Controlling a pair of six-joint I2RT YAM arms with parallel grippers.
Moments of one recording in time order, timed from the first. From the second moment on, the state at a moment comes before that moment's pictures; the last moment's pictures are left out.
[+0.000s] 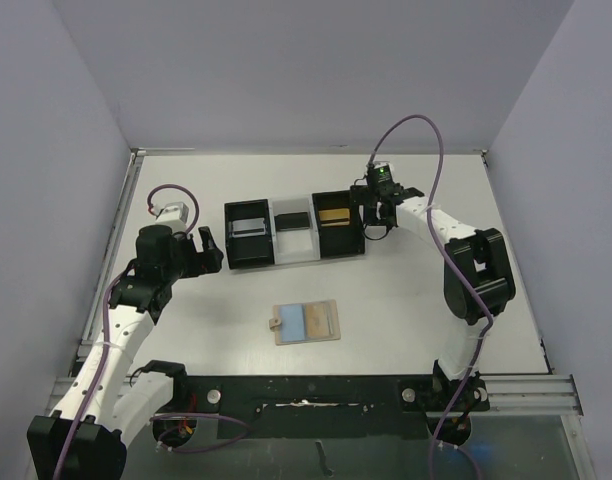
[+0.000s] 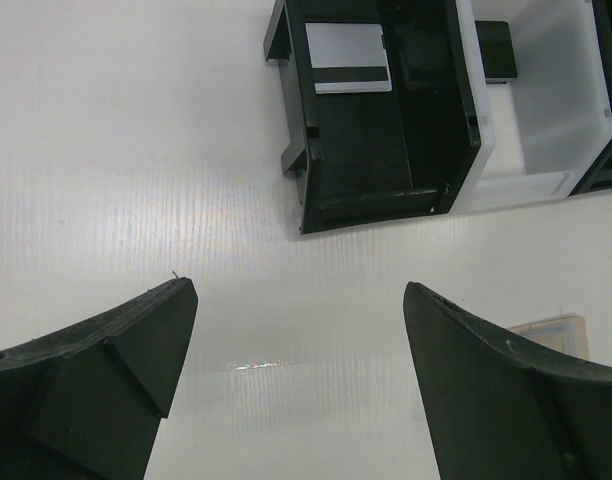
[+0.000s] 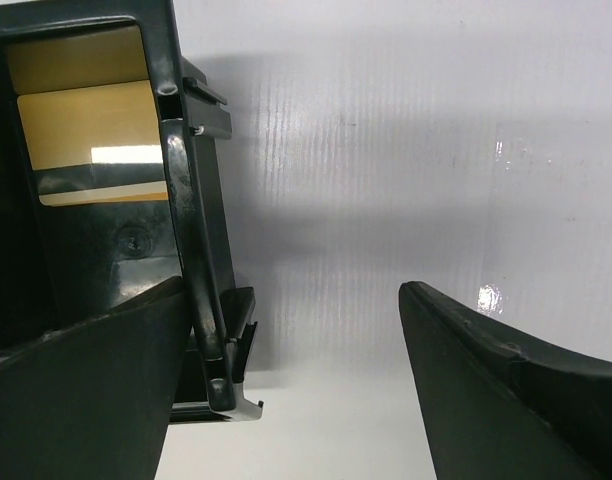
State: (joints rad) left arm -0.16 0.88 0.71 -0.41 0.05 -0.31; right arm 0.35 1.86 1.37 -0.43 0.18 0.27
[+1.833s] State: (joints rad) left arm -0.45 0.90 0.54 -0.10 0.45 -0.69; right arm 0.64 1.18 0.65 -0.17 -0.05 0.68
